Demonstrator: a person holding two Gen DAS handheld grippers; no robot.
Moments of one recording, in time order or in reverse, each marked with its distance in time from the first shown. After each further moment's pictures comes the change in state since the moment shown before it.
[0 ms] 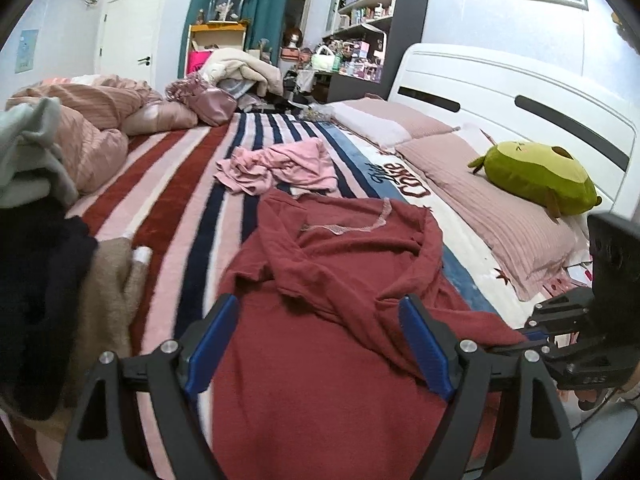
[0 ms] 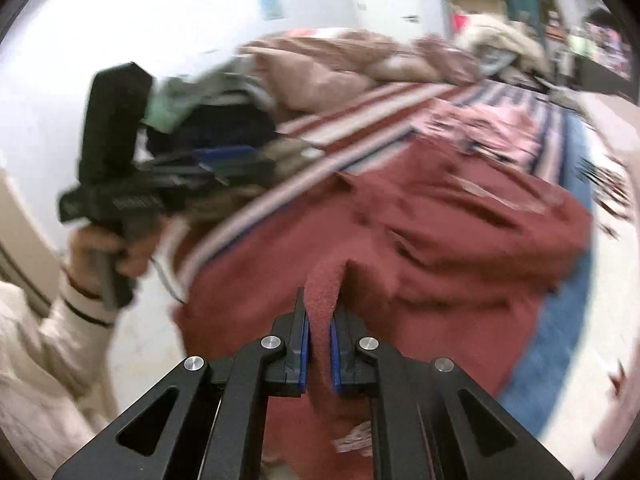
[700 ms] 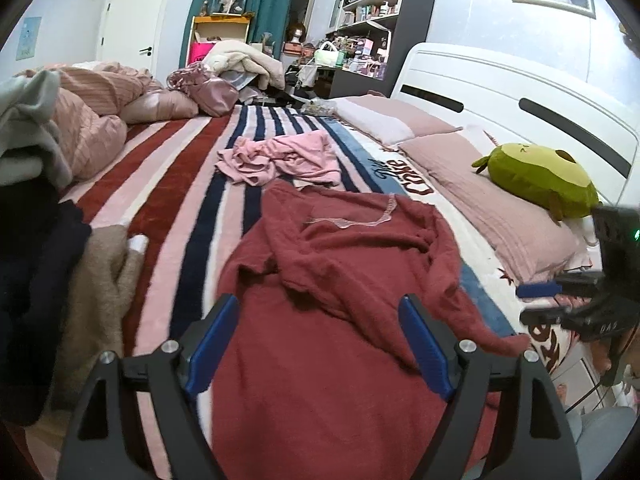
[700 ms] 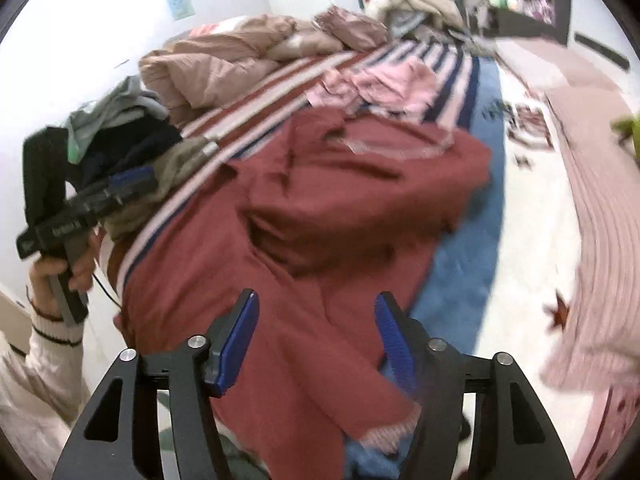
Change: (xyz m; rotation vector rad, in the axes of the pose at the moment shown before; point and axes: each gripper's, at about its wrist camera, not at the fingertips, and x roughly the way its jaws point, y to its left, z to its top) left arm 0.019 0.005 -0.006 -0.028 0.018 -0.029; right arm -0.045 -0.075 -0.033 0.244 0.089 -0.263
